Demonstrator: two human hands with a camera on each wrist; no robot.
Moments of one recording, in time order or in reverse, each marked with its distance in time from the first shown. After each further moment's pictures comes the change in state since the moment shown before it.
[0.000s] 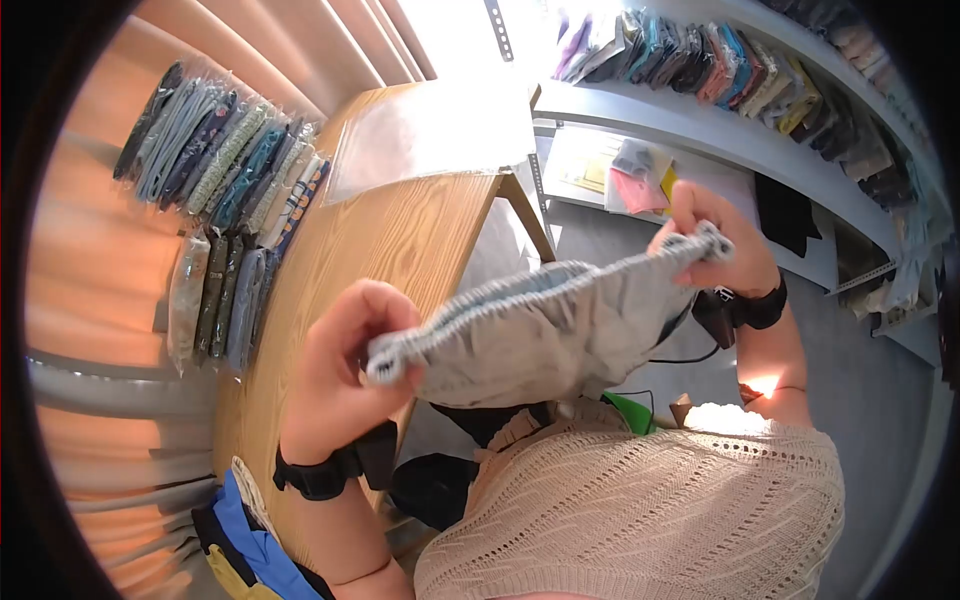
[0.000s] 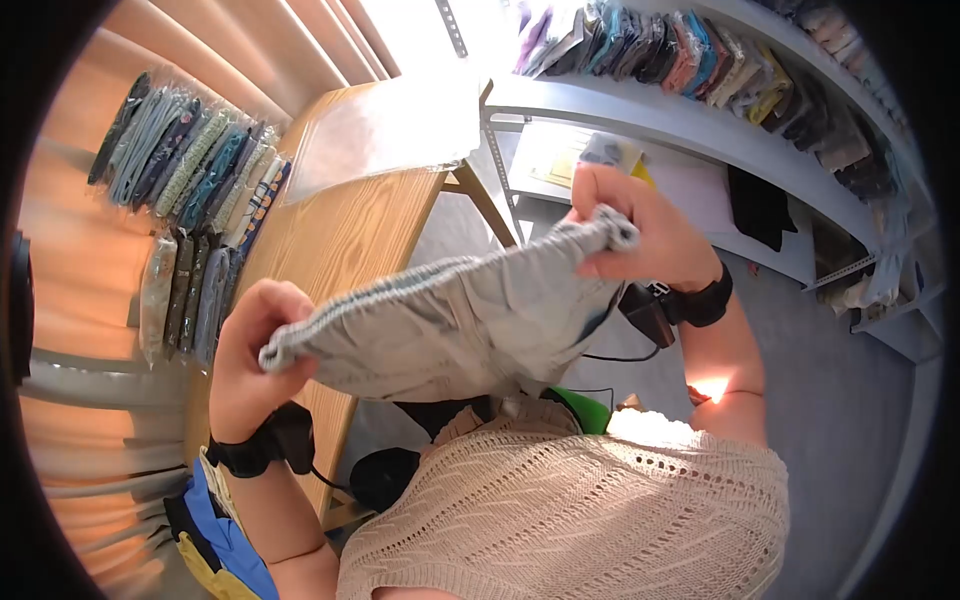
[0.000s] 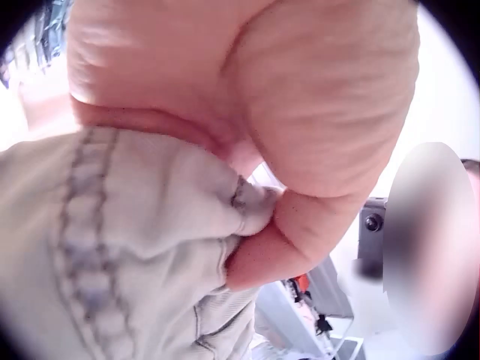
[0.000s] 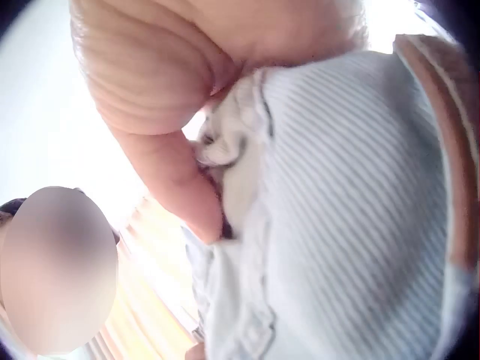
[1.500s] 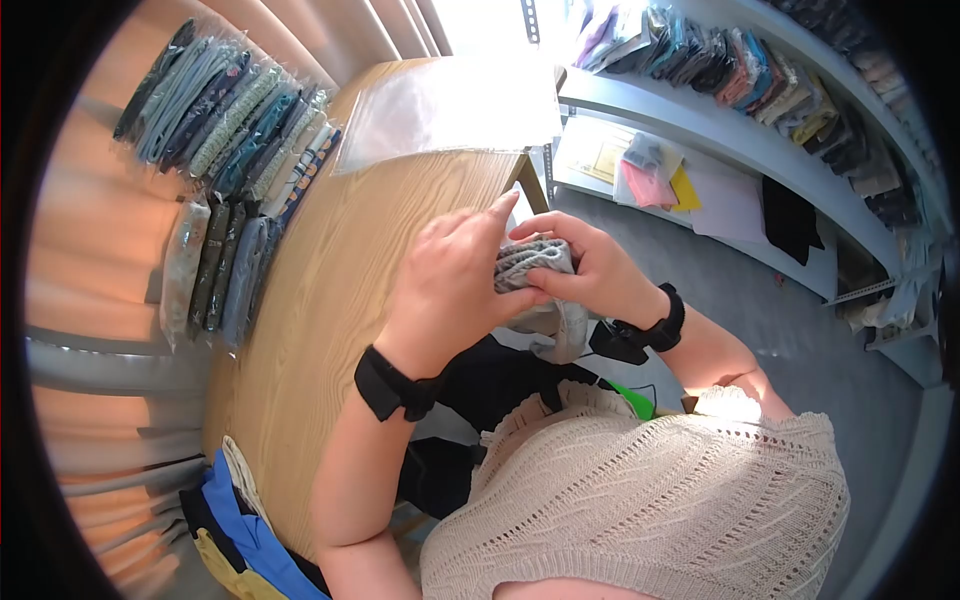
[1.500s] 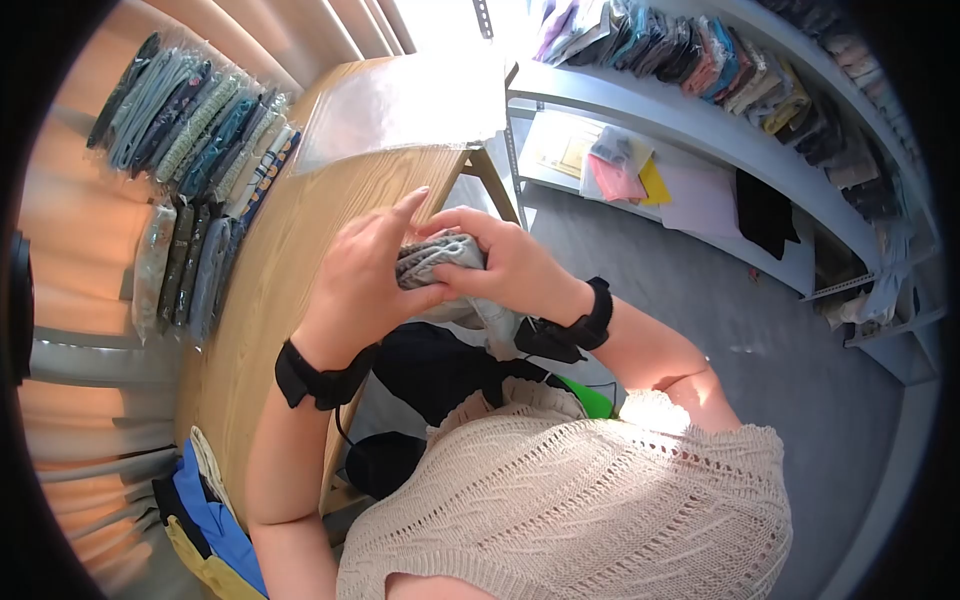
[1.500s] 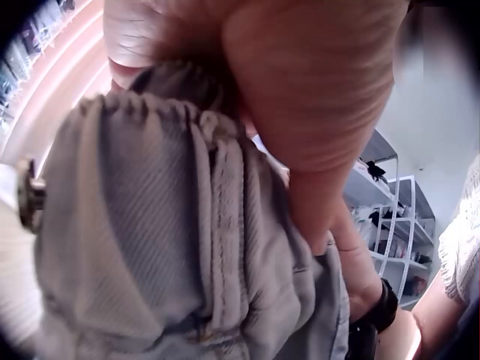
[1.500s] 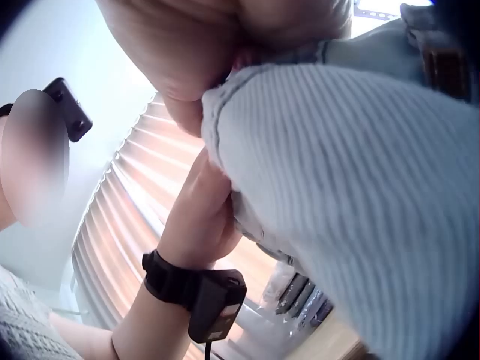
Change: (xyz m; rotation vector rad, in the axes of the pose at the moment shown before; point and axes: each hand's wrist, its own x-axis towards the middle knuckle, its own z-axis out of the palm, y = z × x) left_hand 0.057 -0.059 0.025 0.968 0.178 0.434; right_hand 0.081 0.086 0.098 -0.191 0.195 0.000
